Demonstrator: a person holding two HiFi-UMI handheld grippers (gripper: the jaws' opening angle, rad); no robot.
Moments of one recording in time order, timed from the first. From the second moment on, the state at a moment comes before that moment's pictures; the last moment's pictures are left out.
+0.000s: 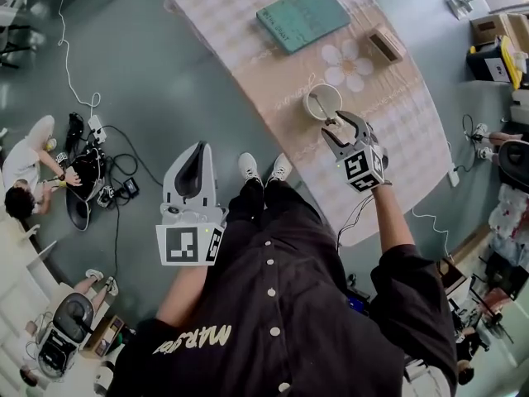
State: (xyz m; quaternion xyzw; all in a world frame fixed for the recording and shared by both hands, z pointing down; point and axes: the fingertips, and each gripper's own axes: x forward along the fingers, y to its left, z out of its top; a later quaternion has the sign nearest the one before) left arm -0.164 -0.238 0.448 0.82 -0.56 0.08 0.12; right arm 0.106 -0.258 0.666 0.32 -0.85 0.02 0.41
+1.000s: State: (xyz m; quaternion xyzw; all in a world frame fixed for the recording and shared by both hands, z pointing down) left arm -0.163 -0.238 0.458 0.81 -0.56 0.09 0.14; right arm 0.097 -0.254 0.680 0.20 -0.79 -0.20 0.54
